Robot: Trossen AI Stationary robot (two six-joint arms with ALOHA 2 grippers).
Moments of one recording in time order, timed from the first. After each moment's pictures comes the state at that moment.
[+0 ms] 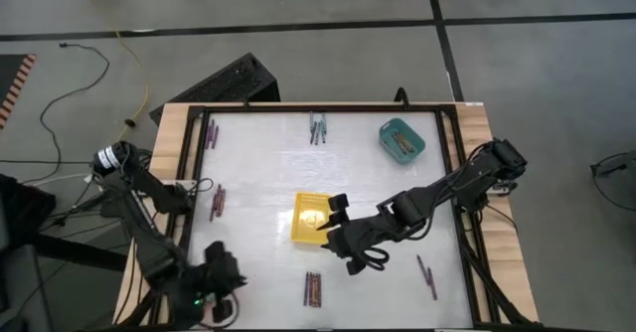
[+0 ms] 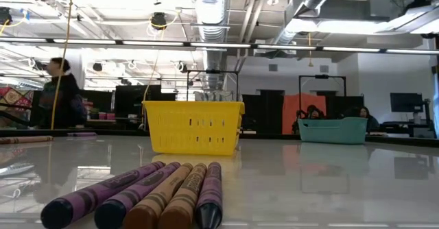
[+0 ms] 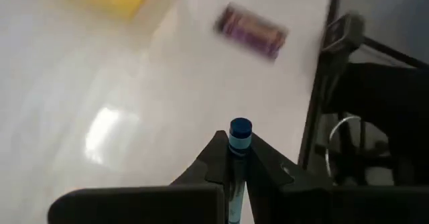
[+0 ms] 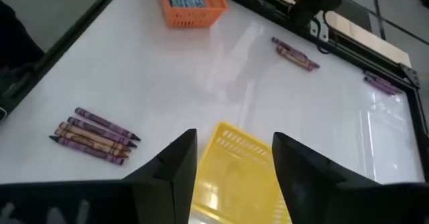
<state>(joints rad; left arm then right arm) -1.02 1.47 1.11 -0.68 -0.55 -1.31 0.49 1.56 1.43 -0.47 0.40 -0.15</state>
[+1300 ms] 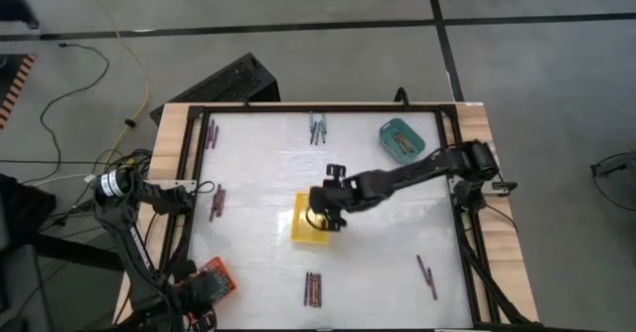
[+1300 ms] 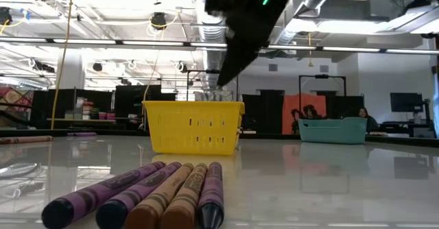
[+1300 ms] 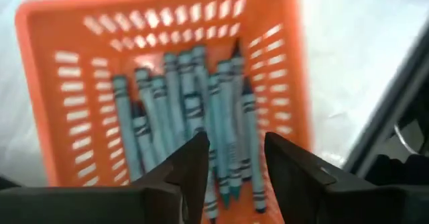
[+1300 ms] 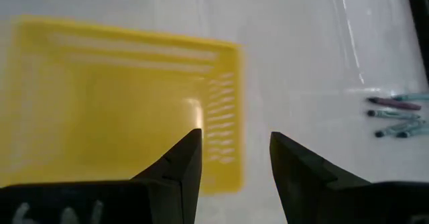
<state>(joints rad) -1.21 1.71 1.14 -0.85 -0.28 -1.72 0.16 1.75 1.43 -0.62 0.41 0.10</state>
